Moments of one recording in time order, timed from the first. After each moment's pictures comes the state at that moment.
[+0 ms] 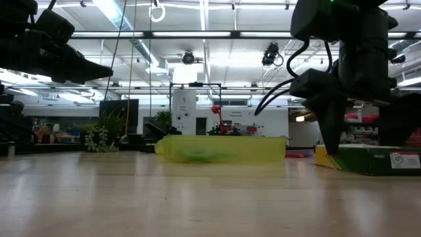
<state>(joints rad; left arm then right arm) -0.16 0.18 0.01 0.05 -0.41 0.08 0.28 1.60 0.83 -0.57 -0.06 1.77</state>
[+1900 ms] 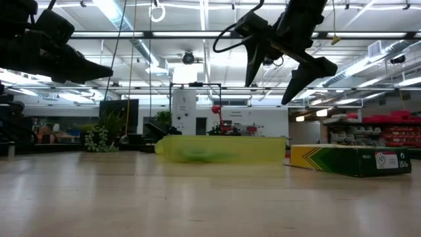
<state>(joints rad) -0.16 0.18 0.01 0.05 -0.41 0.09 0.13 1.60 1.19 -0.72 0.19 1.37</state>
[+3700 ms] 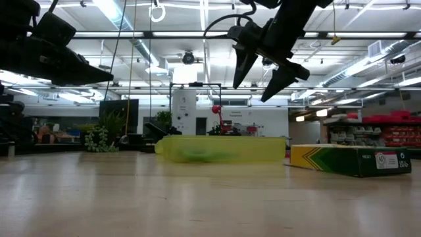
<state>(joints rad) -0.16 0.22 0.01 0.07 -0.41 0.13 0.03 1.60 1.19 -0.63 0.35 1.04</state>
